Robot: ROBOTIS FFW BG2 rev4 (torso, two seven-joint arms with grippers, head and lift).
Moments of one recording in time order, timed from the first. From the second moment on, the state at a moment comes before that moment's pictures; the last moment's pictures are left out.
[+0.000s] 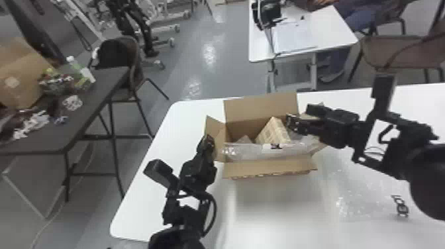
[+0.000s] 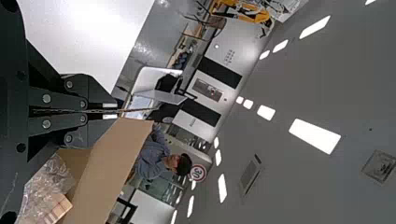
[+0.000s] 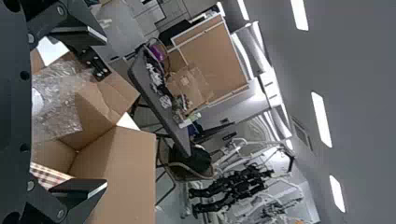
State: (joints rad) left arm 0.16 0.02 0.14 -1.52 0.53 -0.25 -0.28; right arm -0.31 -0.07 0.31 -1.46 -0.51 0.42 0.71
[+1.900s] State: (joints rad) left arm 0.16 0.01 0.20 -1.51 0.50 -0.25 -0.28; right arm 0.27 0.00 -0.66 -1.46 -0.22 -0.29 0.77
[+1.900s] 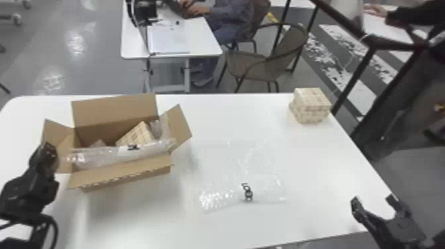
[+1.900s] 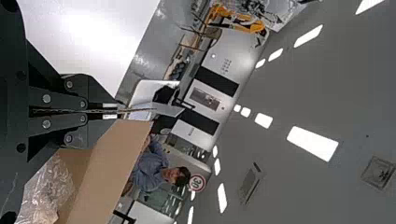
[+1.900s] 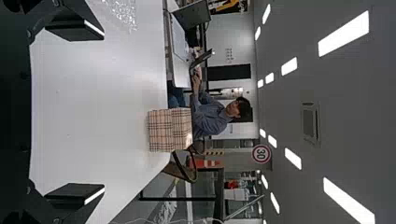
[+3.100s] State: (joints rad) left arm 0.14 0.00 0.53 -1.47 0.34 -0.40 0.05; right arm 0.23 0.00 -0.65 -1.43 -0.22 -0.26 0.79
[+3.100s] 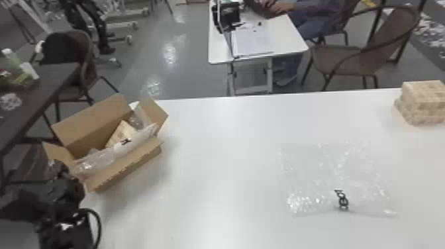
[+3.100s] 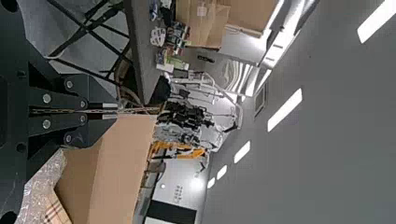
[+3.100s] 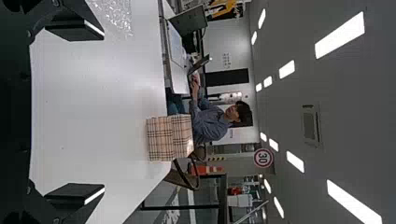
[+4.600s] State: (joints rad) left arm 0.55 0.04 0.04 -1.66 0.11 -0.57 0.02; right arm 0.30 0.00 -0.56 -1.59 -0.18 -0.27 0.75
